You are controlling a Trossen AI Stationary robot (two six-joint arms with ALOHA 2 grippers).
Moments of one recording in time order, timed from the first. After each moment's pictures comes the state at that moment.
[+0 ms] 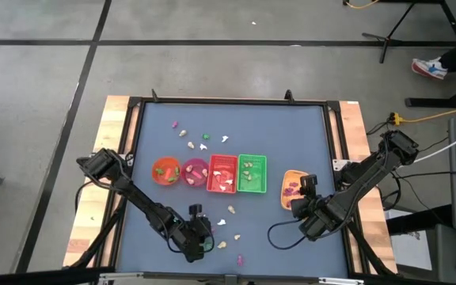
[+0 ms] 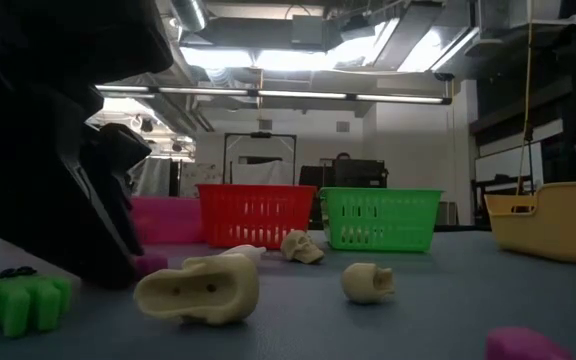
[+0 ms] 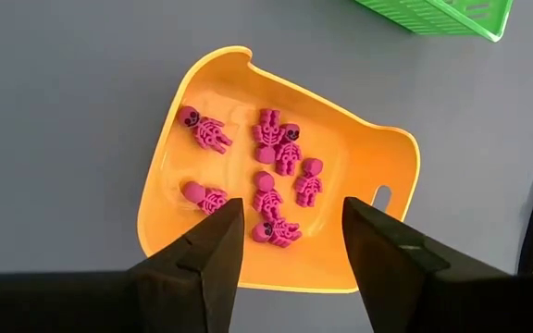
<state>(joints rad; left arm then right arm) -0.67 1.94 0.99 -0.07 -0.45 -0.67 0.77 1.49 1.04 -1.20 0.43 0.57</state>
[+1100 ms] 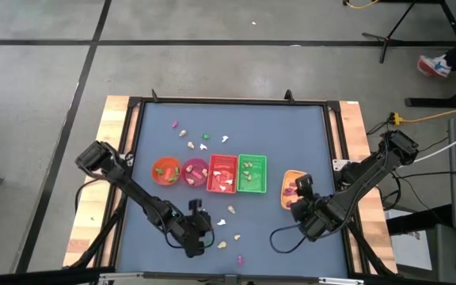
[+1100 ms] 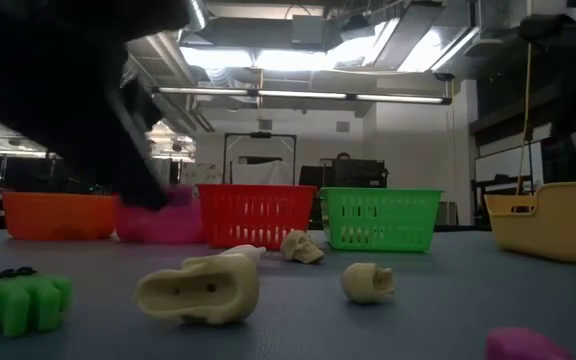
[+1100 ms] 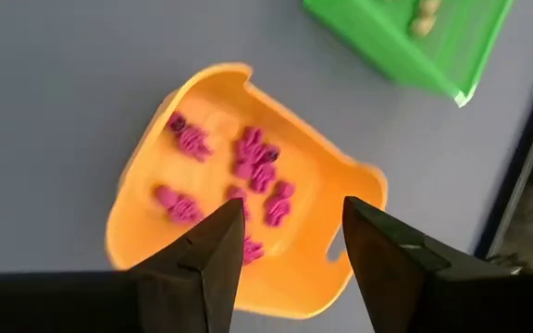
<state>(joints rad) -0.63 1.83 0.99 -0.09 -0.45 -0.64 0.77 1.49 1.04 -1.18 0.49 0.37</state>
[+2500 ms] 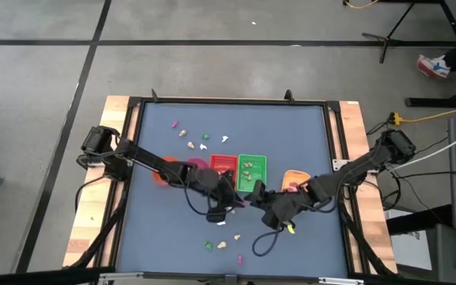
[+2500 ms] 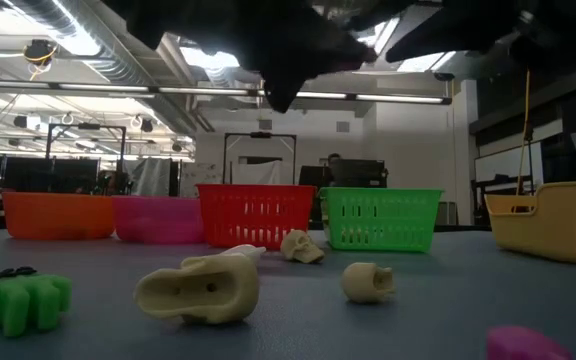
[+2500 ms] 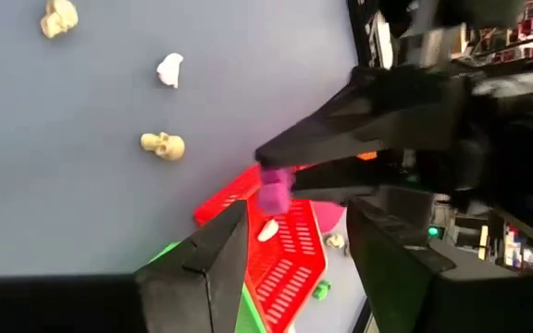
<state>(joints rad) -0.21 1.75 0.99 0.36 0.06 -0.22 0.51 1.51 1.04 -0.23 0.45 -0.92</state>
